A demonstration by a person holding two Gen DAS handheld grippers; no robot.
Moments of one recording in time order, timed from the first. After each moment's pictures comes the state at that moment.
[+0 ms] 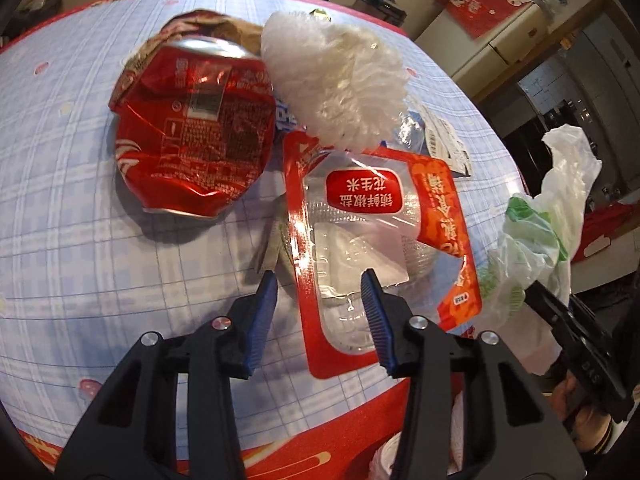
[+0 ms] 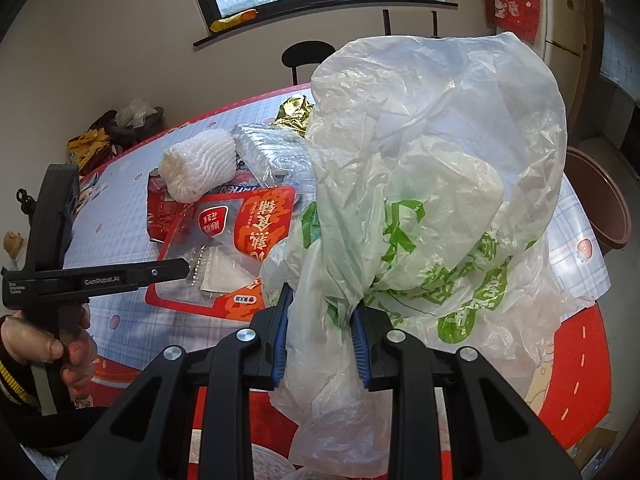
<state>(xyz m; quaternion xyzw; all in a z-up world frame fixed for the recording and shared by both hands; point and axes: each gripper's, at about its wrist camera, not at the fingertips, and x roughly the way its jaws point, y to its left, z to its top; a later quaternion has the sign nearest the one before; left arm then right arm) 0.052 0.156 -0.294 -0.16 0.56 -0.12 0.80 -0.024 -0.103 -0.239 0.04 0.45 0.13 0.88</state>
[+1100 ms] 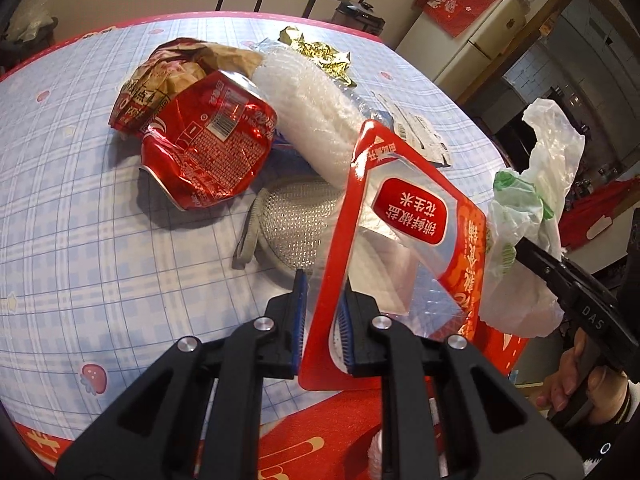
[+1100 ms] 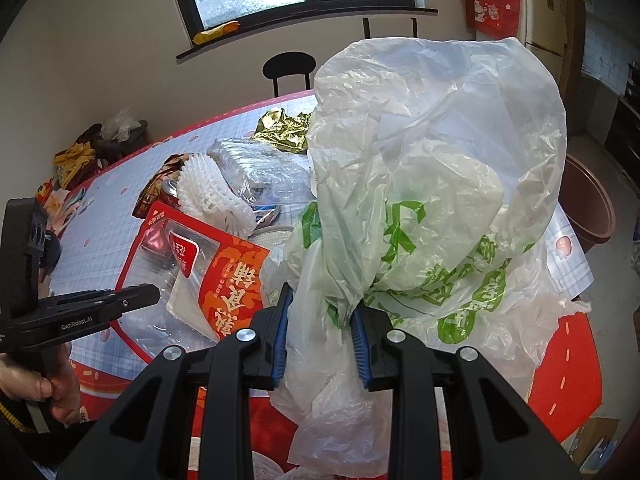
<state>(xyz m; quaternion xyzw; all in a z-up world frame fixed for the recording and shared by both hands) 0.010 0.151 -0.270 -0.12 0.52 -0.14 0.83 -0.033 -0.101 -0.241 0.05 0.43 0.10 0.89</state>
